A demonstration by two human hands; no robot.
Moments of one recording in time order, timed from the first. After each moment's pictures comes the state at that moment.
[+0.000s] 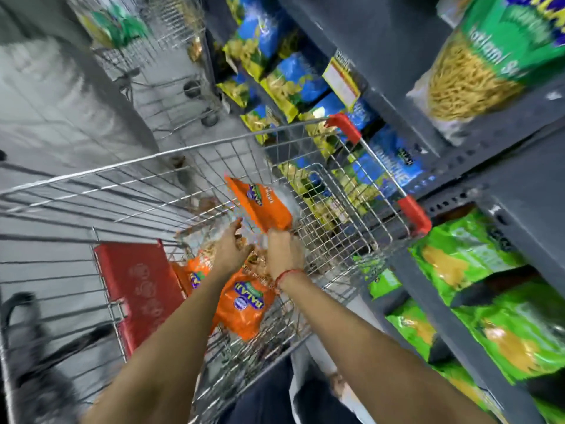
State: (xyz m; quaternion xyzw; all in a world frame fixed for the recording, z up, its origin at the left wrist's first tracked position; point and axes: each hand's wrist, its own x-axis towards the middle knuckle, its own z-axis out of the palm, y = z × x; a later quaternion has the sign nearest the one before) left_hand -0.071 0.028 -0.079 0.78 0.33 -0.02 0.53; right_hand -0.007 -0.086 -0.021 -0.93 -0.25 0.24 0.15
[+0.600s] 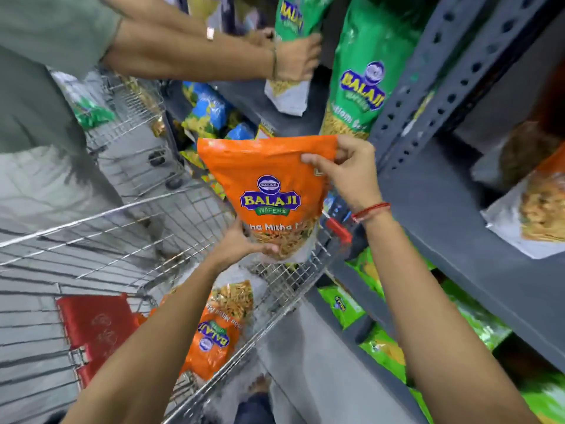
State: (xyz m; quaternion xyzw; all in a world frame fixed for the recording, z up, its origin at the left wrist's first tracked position) left_hand 0.009 -0.041 0.054 0.78 0.14 -0.03 0.61; right_hand 0.097 -0.218 0.233 -0.75 -0.22 0.01 0.62
